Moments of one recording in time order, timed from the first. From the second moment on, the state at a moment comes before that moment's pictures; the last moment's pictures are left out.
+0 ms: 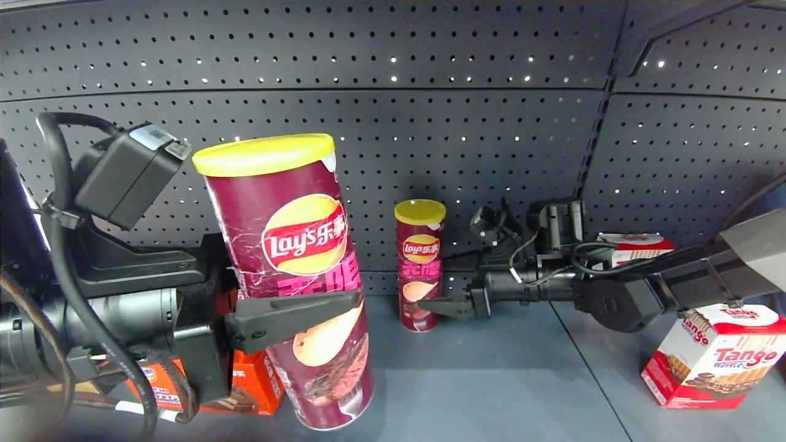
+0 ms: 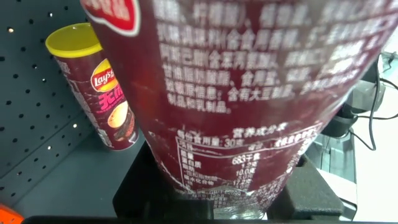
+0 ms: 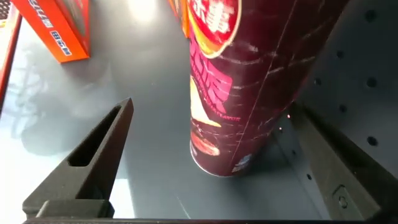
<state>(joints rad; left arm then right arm) -0.52 1.31 -0.72 -0.45 -0.62 -0.02 0.49 2.04 -1.15 -0.53 0.71 -0.27</state>
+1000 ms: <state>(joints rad) -0.52 1.31 -0.72 -0.45 -0.62 -0.02 0.53 2.17 -1.26 -0.54 0.71 -0.27</state>
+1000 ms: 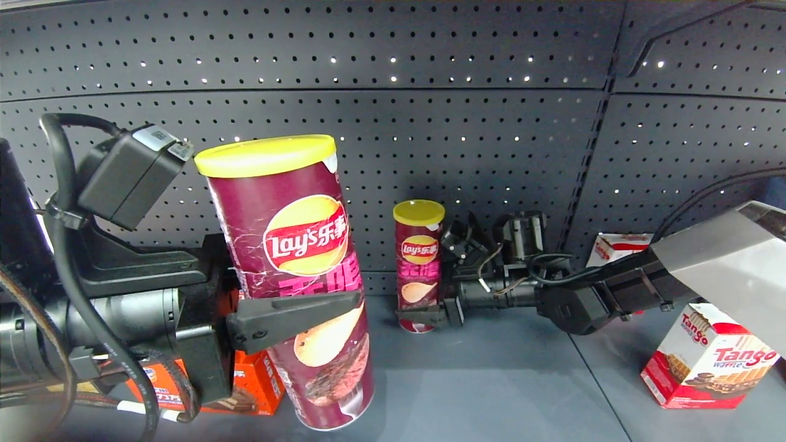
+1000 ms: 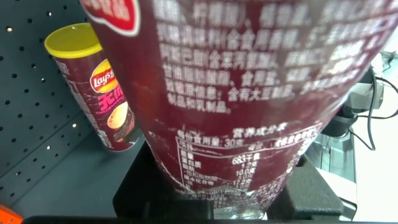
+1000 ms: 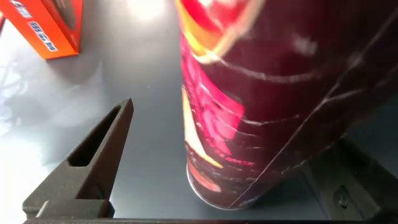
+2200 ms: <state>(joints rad) -0.50 1.30 -0.69 -0.45 -0.62 -0.02 0.55 2.02 -1.07 -0.56 0.68 -0.26</state>
